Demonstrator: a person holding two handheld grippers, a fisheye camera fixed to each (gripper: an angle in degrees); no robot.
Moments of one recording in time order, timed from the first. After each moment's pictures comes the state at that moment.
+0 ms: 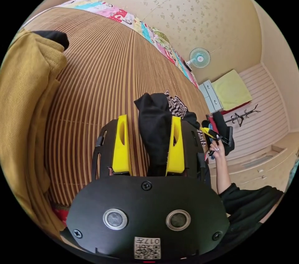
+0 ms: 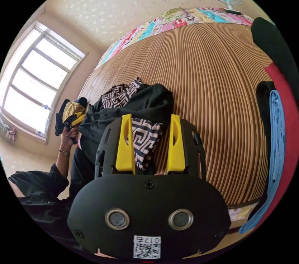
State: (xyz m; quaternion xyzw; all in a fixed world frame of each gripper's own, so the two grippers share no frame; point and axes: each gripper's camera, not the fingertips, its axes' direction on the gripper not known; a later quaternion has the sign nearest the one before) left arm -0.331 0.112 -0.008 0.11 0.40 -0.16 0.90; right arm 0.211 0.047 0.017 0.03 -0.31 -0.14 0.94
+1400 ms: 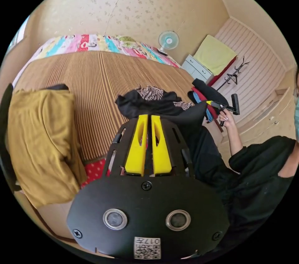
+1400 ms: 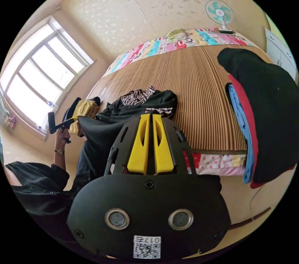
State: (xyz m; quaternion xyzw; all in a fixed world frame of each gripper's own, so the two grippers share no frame) left arm -0.308 0.132 -0.166 0.17 0.35 -0.01 0.92; right arm 0.251 0.128 -0.153 0.14 -0.29 -0.13 0.94
